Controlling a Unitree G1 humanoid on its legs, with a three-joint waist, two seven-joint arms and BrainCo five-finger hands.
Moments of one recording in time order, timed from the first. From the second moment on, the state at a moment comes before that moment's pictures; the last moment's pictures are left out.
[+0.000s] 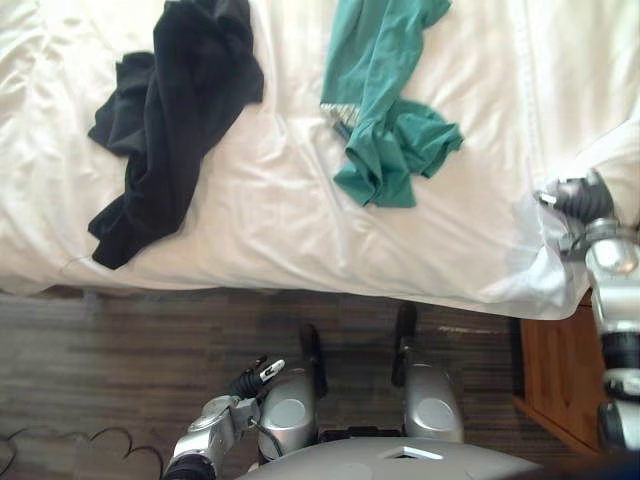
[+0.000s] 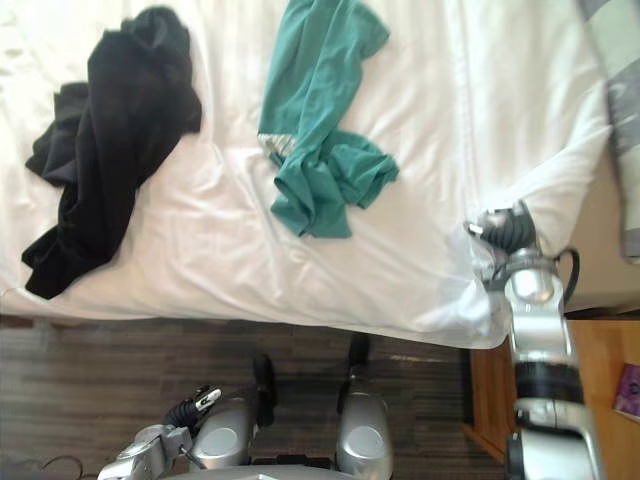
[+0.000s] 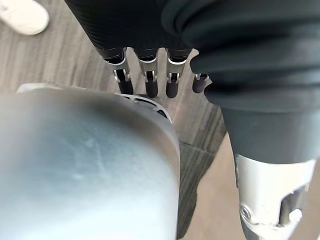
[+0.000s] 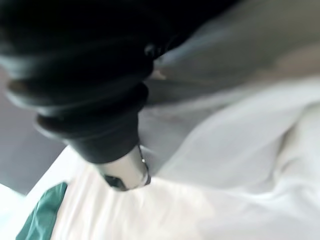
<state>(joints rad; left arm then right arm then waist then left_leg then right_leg) 0.14 0.23 -0.01 0.82 -0.44 0.12 -0.22 -0.17 -0.54 -0.28 0.20 -0.06 0.14 -0.04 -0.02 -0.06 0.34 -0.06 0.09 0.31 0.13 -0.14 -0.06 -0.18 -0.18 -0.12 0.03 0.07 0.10</state>
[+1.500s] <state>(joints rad) 0.19 0.15 -0.03 0.97 -0.45 0.09 -0.28 -0.59 -0.70 -0.53 0.50 1.20 -0.02 0.18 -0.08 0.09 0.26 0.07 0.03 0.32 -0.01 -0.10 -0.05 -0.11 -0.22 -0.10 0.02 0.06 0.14</state>
